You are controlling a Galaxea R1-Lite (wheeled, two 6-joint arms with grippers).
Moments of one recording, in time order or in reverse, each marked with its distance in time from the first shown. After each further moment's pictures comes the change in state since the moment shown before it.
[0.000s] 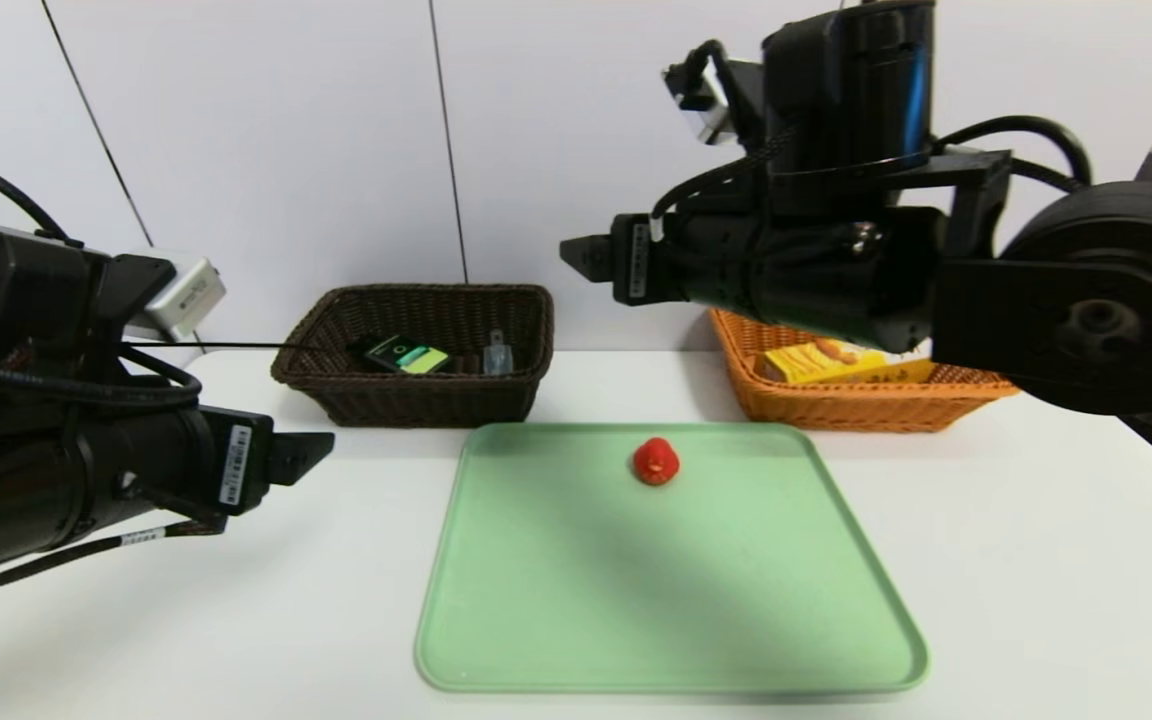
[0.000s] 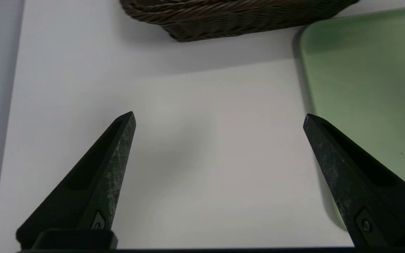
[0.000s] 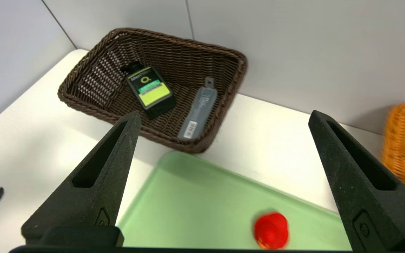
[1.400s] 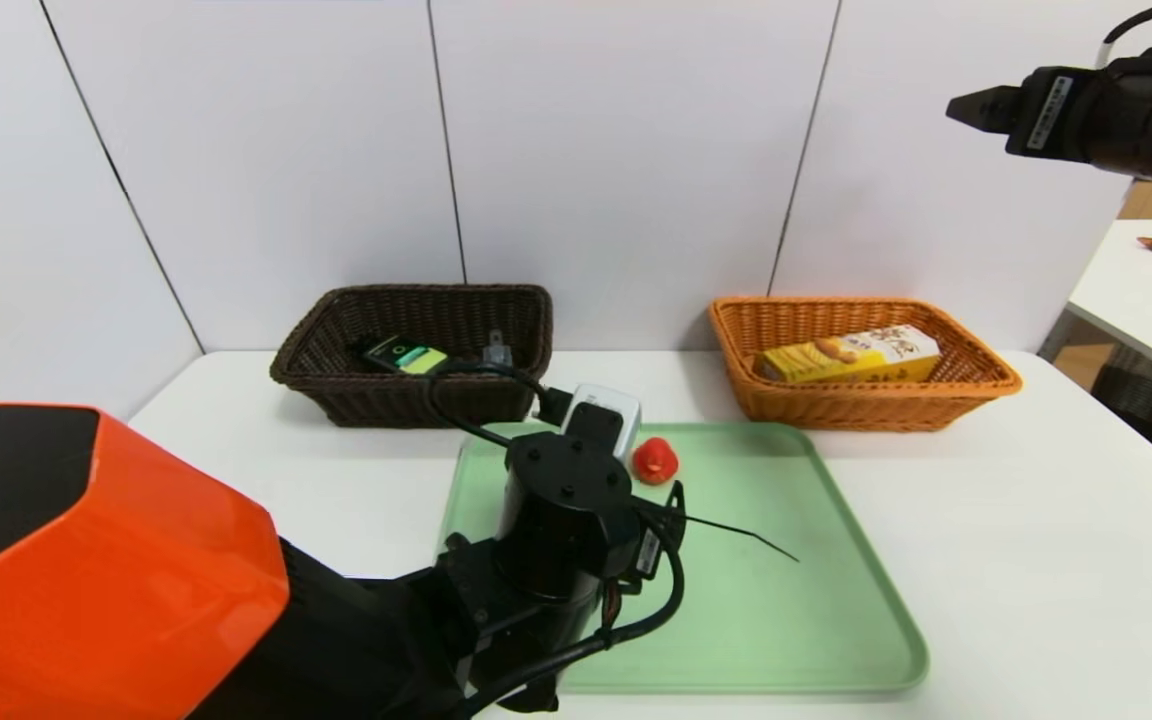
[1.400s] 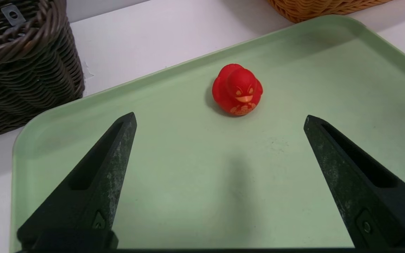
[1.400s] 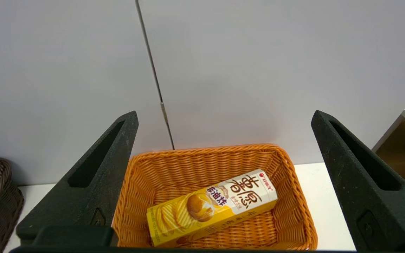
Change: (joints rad) left arm -0.467 0.701 0.044 -1.050 0.151 0.025; right arm -0.634 -0.209 0.048 0.003 0.068 -0.096
